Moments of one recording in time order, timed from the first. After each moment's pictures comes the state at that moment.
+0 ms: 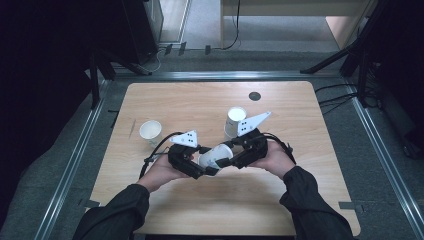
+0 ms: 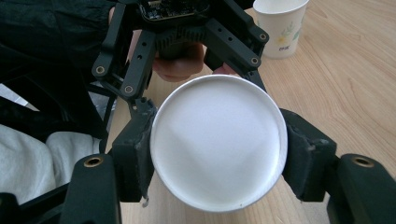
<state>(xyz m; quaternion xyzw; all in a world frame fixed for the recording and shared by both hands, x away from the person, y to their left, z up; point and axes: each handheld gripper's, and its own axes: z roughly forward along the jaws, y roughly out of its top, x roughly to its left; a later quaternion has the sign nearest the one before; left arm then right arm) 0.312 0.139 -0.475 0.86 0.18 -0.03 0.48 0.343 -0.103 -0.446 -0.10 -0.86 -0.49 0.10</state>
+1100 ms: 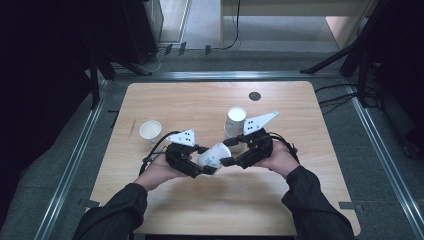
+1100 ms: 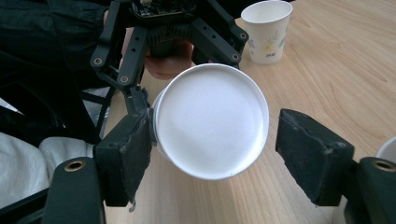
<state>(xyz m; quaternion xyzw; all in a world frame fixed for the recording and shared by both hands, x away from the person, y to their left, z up) 0.312 0.145 -0.470 0.86 0.18 -0.03 0.48 0.342 -0.116 -0.443 -0.11 -0.85 -0.50 0.08</state>
